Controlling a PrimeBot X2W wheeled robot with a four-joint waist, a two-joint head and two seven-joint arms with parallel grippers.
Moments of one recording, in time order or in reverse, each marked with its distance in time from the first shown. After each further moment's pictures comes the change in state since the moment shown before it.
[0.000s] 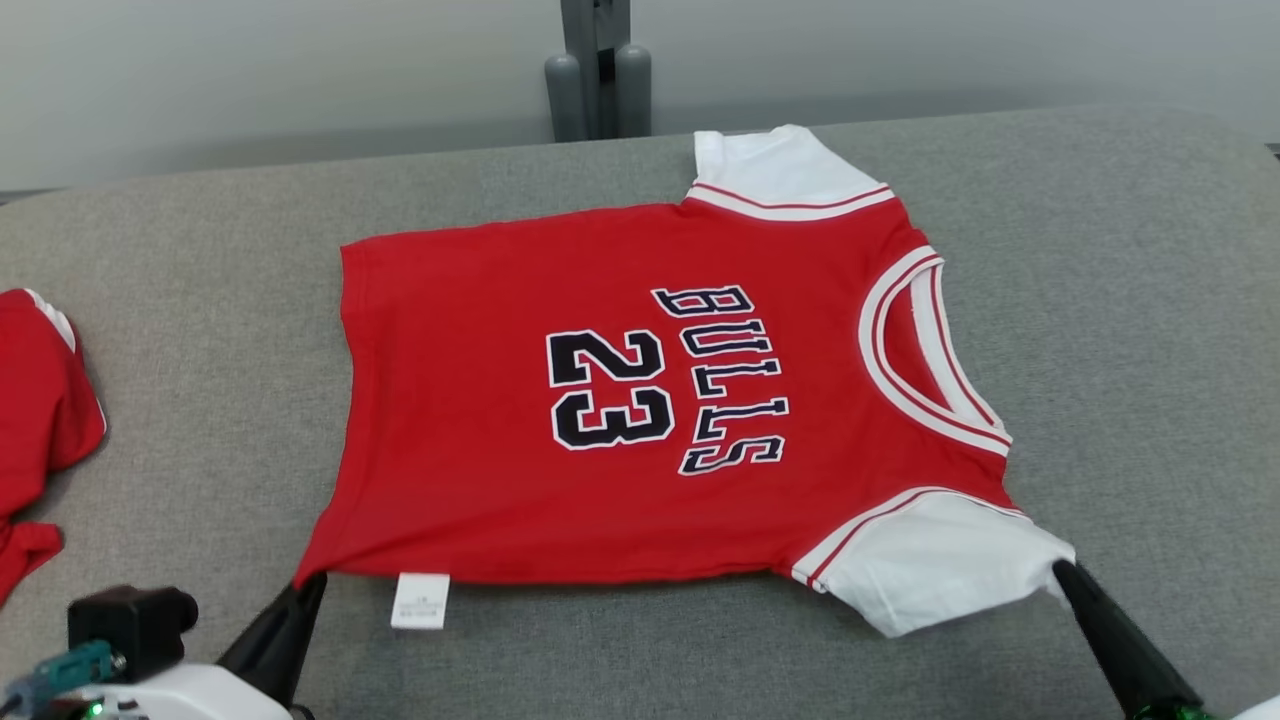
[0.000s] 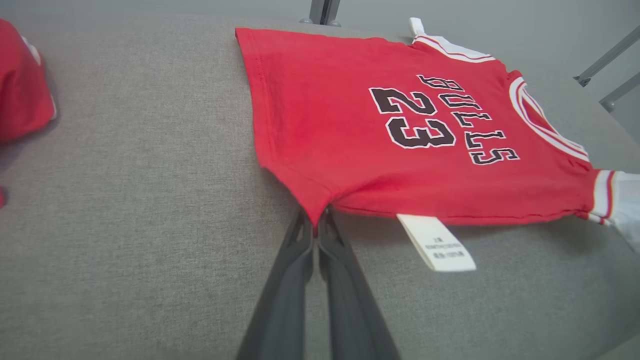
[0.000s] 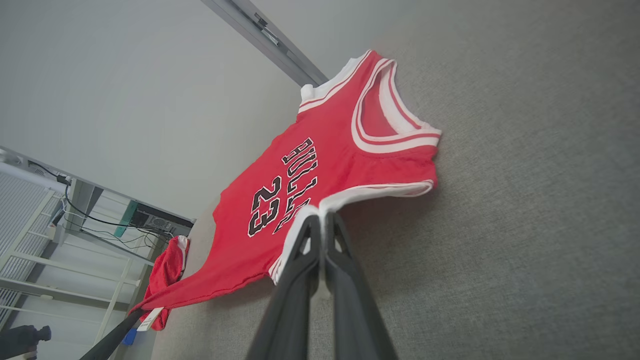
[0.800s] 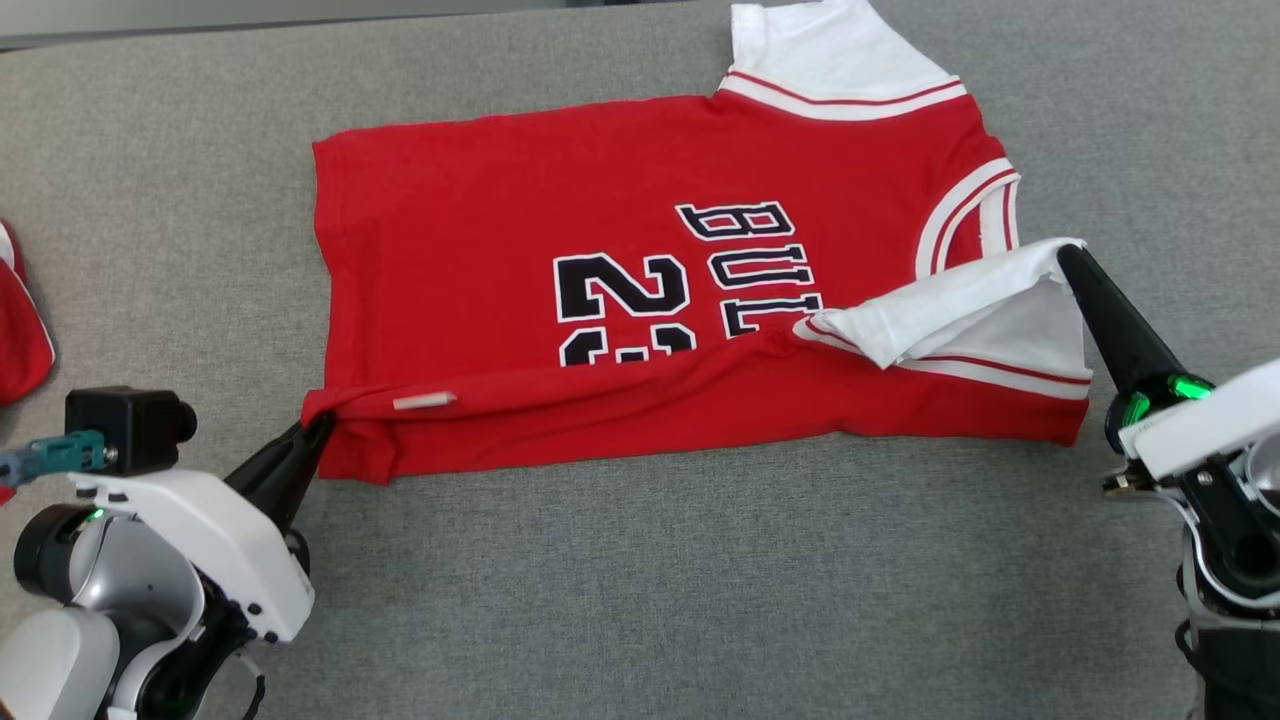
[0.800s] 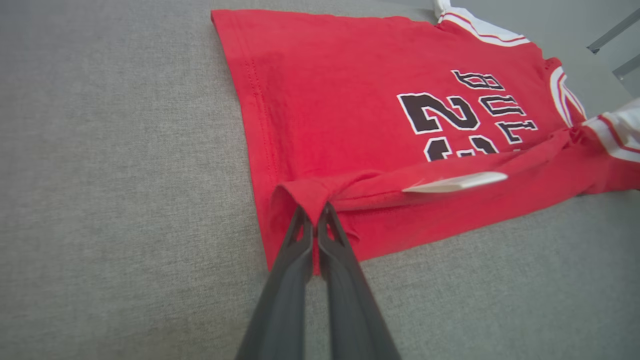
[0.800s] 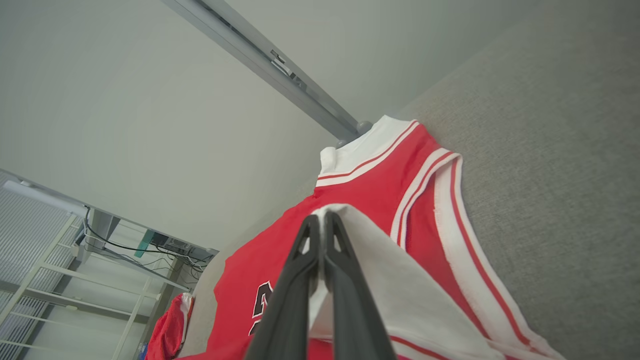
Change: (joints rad) left arm -0.361 0.027 -0.032 0.153 -0.082 -0.123 0.154; right arm -0.610 0.002 -0.038 0.300 0.025 0.000 0.062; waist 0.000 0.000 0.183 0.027
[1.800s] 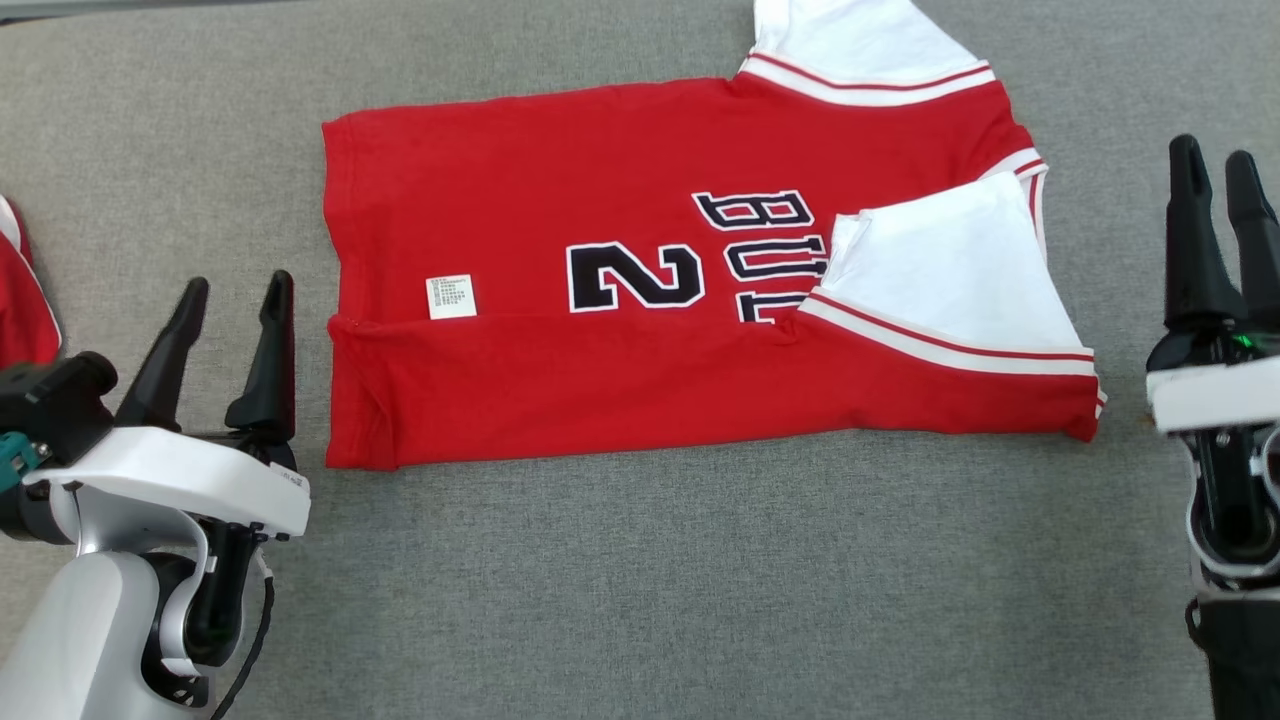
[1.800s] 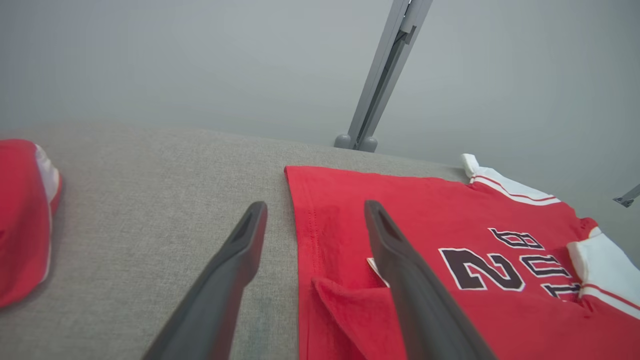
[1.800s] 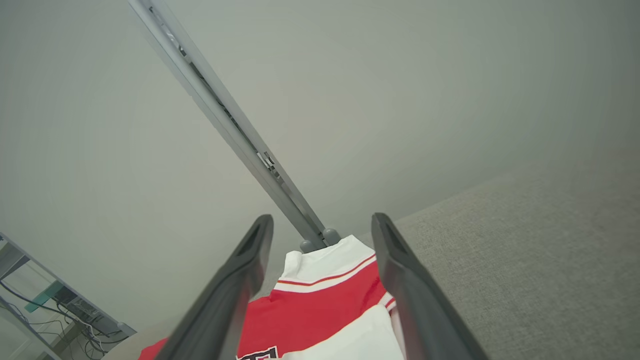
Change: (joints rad) left arm -0.119 -0.162 0.061 0.177 0.094 0.020 -0.409; right arm -0.100 -0.078 0.065 0.103 -0.215 0.000 -0.461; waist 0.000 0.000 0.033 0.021
